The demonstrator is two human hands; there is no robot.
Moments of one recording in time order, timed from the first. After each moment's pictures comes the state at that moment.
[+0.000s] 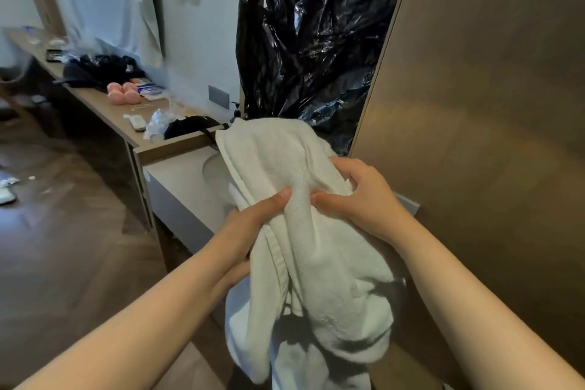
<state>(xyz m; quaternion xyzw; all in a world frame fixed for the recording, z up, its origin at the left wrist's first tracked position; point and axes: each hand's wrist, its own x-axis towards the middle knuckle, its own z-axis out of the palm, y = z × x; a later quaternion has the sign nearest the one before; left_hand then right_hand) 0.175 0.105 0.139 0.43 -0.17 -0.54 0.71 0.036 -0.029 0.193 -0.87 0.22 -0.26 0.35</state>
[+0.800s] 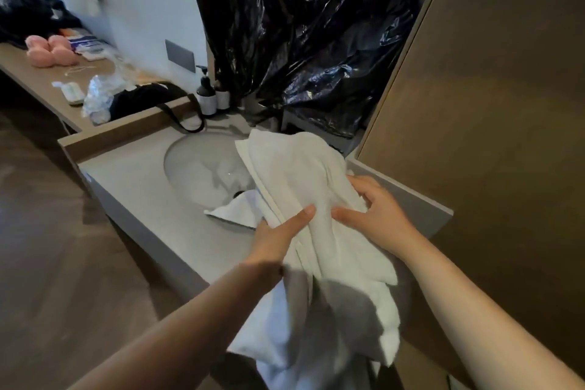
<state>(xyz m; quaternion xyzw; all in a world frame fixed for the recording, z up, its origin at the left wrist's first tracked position) 0.247 -0.069 0.029 0.46 -0.15 -0.52 0.70 0.107 -0.189 0.080 -0.83 0.32 -0.22 0.40</state>
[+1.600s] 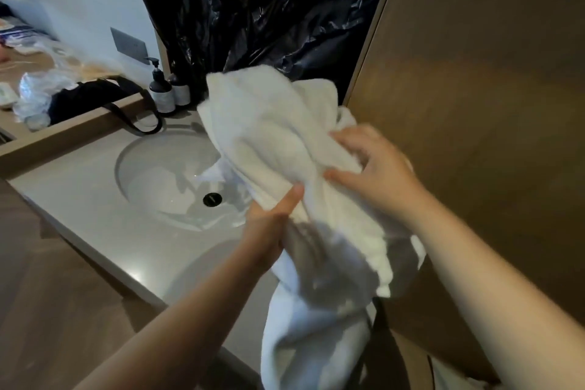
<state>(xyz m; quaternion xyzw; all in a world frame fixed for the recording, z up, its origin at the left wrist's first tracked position) 0.234 -0.141 0.038 0.47 -0.18 -0.49 0.72 0.098 -0.243 0.127 -0.88 0.30 -0.26 0.24</state>
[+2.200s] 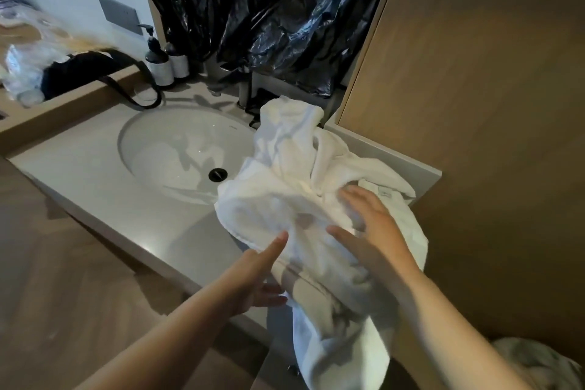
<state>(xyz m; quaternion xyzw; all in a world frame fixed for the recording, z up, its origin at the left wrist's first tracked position) 0.253 -0.057 -0.030 0.62 -0.13 -0.68 0.36 0.062 -0.174 0.000 -0.83 0.47 -0.15 0.26</state>
